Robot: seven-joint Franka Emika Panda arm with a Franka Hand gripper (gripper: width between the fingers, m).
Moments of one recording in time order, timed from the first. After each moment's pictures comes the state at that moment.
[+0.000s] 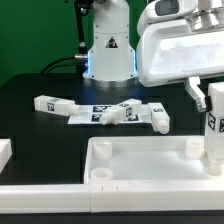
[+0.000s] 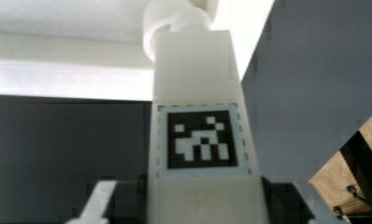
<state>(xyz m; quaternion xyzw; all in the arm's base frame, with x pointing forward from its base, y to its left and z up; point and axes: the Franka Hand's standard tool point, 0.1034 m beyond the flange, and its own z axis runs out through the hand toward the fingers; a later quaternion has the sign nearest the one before) 0.627 0.113 0.121 -0.96 -0.06 -0.26 0.05</state>
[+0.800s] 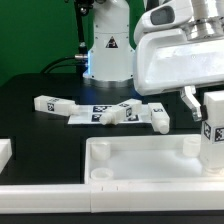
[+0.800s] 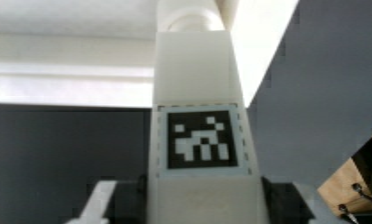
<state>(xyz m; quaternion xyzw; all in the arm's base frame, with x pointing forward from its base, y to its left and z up) 0.629 0.107 0.107 -0.96 -0.05 -0.26 0.05</state>
